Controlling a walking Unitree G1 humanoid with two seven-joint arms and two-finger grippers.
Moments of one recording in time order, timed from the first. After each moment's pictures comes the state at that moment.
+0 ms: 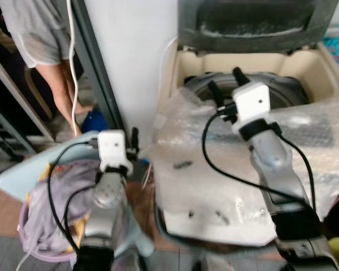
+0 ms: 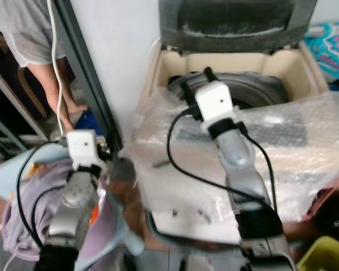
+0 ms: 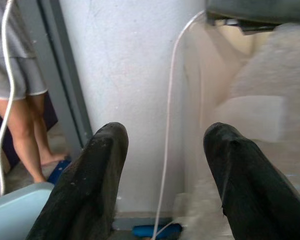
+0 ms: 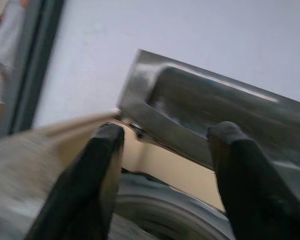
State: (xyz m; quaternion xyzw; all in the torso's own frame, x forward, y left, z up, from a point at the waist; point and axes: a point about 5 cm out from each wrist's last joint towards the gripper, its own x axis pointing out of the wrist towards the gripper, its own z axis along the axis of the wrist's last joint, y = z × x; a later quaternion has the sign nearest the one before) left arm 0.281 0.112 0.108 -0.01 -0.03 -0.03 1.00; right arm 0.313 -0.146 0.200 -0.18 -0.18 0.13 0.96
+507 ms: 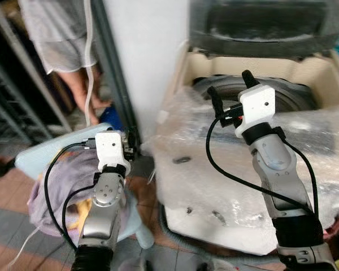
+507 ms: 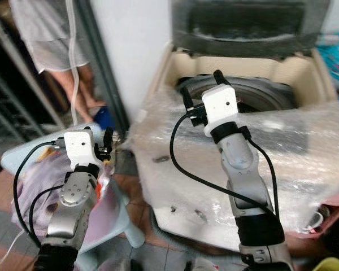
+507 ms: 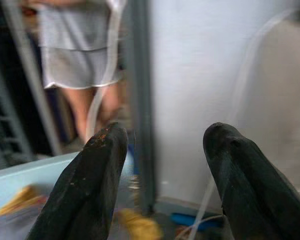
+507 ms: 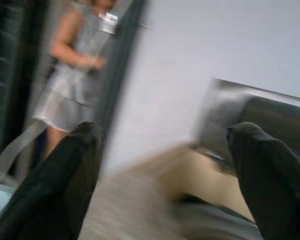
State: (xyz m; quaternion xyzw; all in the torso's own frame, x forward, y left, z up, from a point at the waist) left arm 0.281 0.122 0.106 -0.01 -0.01 0.00 1.00; right arm 0.305 -0.130 0.199 -0.14 -0.18 0.15 0.96
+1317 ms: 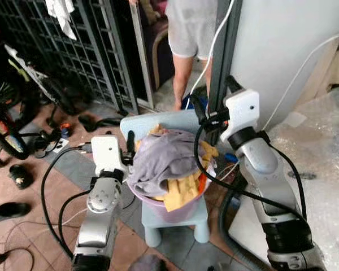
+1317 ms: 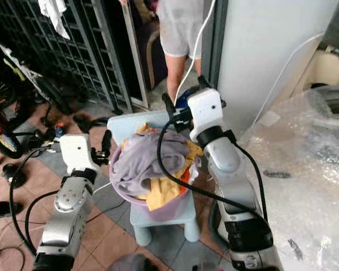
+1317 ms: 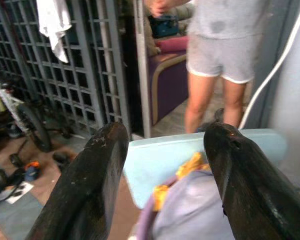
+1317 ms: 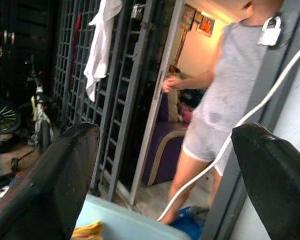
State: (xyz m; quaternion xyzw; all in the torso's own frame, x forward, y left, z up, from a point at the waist) left arm 0.268 0.133 0.107 -0.01 -0.01 0.00 1.00; right arm 0.300 -0.106 0.190 -0.11 -0.14 0.18 0.97
